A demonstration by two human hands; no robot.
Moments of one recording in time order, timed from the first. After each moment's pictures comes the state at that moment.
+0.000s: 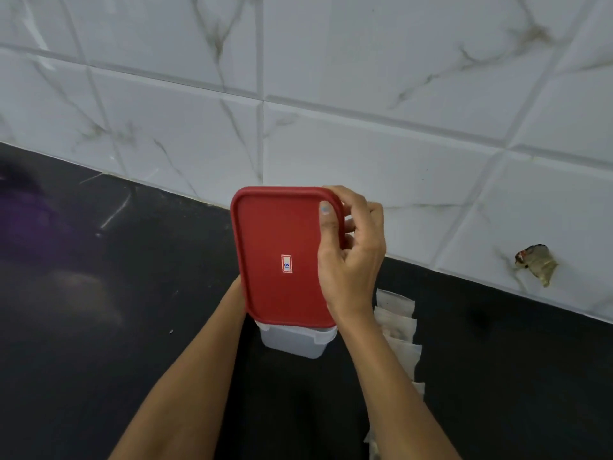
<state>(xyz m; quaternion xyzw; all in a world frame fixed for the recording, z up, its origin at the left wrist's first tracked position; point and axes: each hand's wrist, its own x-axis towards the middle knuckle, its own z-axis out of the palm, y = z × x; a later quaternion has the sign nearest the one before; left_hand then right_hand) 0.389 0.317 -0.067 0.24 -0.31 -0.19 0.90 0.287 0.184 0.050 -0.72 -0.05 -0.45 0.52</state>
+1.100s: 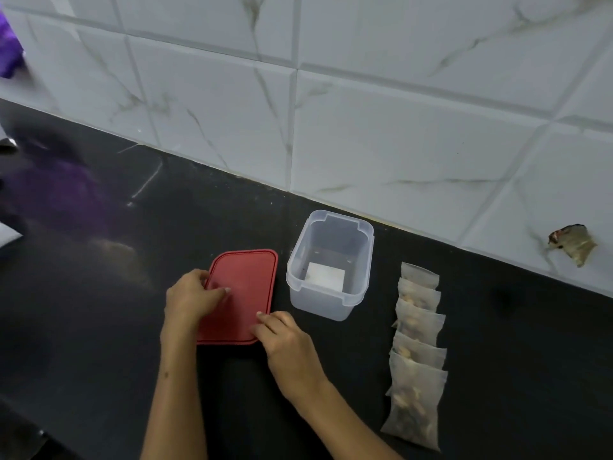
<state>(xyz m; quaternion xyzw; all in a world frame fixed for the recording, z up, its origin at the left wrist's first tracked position) 0.297 0.420 -0.078 0.89 0.22 -0.05 0.39 0.219 0.253 -0.109 -0.95 -0.23 -0.12 0.19</state>
